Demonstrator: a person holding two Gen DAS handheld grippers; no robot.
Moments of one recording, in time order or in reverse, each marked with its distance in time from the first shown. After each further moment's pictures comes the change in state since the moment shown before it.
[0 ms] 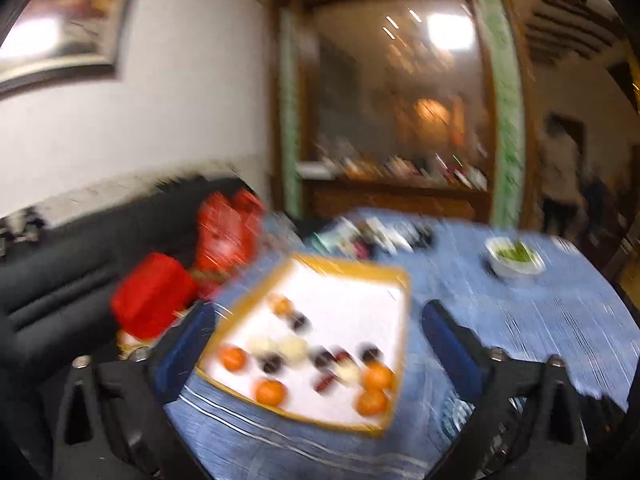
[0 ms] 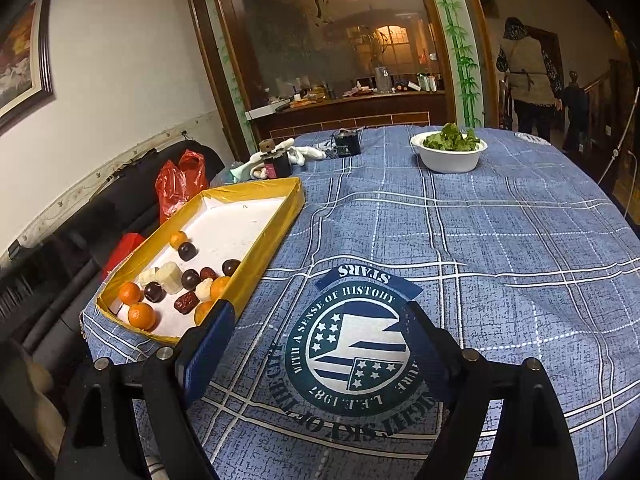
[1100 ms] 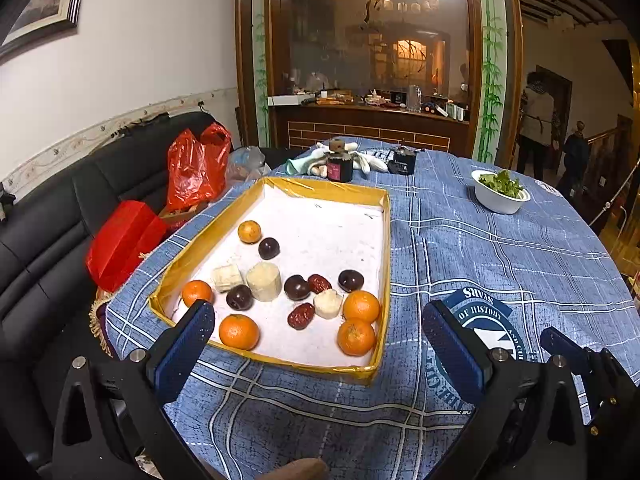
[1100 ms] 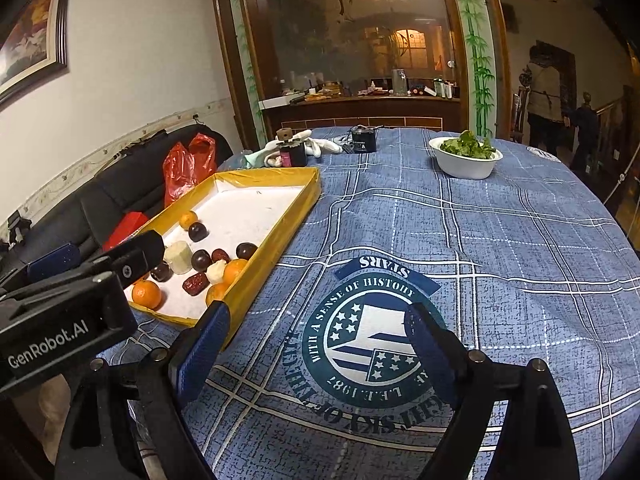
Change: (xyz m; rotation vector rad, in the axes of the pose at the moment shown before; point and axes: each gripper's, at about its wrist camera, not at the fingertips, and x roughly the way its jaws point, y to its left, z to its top) left arm 0.045 -0.010 -0.033 0.057 0.319 -0.139; right arm 0.005 0.019 -0.008 -0.080 0.029 0.002
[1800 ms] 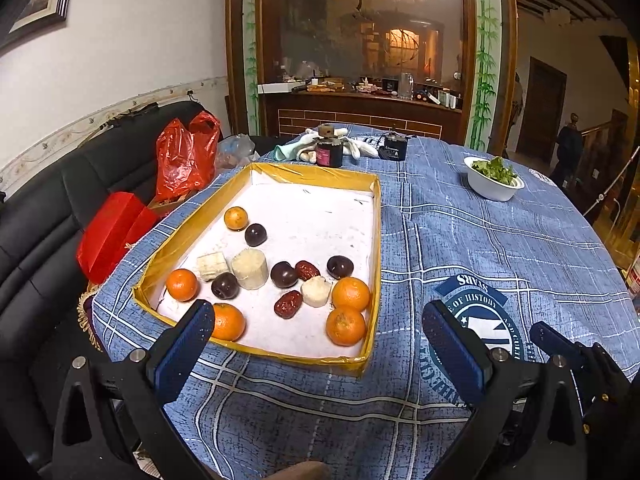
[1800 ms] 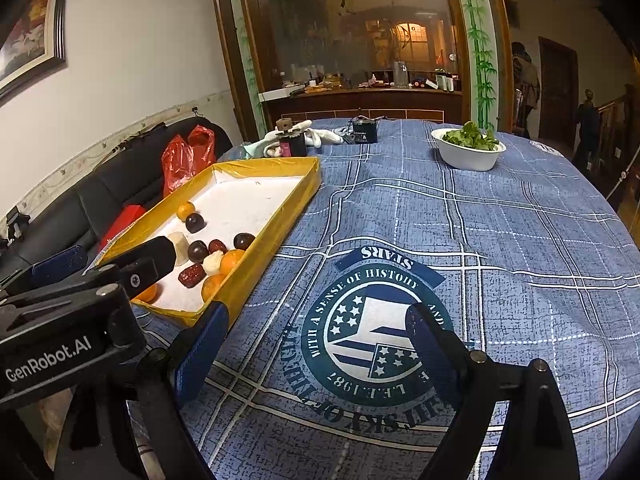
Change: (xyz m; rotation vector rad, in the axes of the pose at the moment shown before) left arm 0.011 -0.005 -0.004 0.009 0.046 -0.031; right arm 0.008 0.002 -0.003 -0.004 0.029 0.000
